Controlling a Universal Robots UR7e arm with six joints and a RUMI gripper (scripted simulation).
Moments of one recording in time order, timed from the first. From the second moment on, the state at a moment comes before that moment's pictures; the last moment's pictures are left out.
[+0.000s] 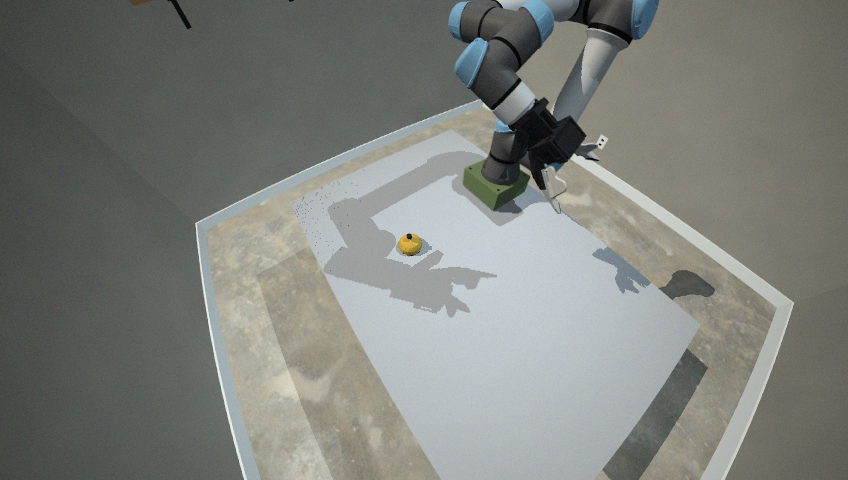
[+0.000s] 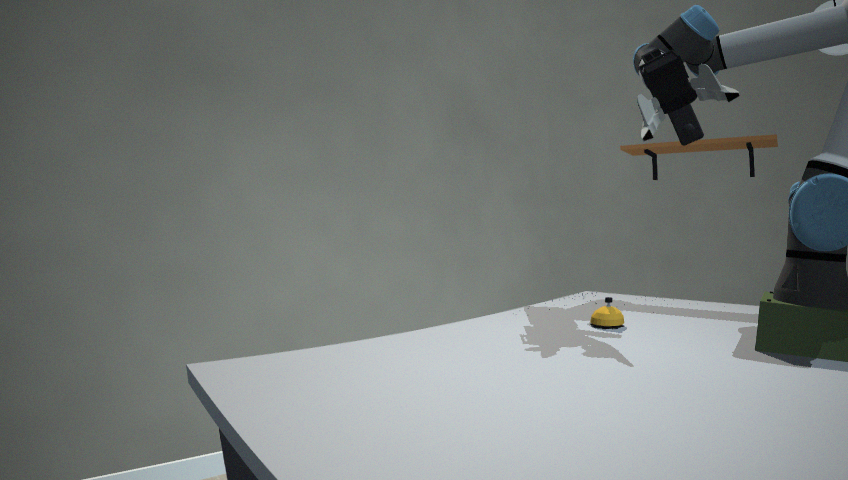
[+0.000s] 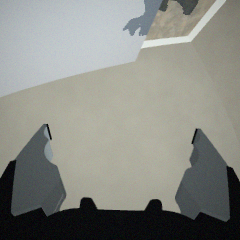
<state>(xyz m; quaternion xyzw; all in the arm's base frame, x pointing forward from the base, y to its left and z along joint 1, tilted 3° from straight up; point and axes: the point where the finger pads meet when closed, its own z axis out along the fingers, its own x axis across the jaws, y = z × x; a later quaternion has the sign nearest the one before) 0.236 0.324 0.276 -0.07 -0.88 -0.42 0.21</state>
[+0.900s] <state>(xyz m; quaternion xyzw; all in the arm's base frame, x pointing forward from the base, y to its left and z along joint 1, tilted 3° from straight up) 0.308 0.241 0.189 0.21 -0.91 -0.34 0.07</state>
